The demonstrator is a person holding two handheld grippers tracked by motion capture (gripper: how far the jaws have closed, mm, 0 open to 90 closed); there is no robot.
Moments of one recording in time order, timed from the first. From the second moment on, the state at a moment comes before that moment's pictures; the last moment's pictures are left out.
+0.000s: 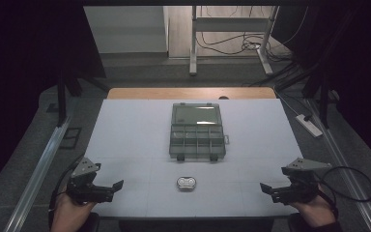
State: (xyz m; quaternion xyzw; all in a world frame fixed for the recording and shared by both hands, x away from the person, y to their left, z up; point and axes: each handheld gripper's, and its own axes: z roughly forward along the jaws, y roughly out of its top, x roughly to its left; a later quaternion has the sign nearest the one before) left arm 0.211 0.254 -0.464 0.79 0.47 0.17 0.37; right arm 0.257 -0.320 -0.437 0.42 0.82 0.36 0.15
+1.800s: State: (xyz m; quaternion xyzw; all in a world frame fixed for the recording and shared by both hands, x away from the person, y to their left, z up) left arm 0.215 0.254 -0.466 0.80 0.46 0.14 0.37; right arm 0.297 -0.243 -0.438 0.30 0.86 0.40 0.09
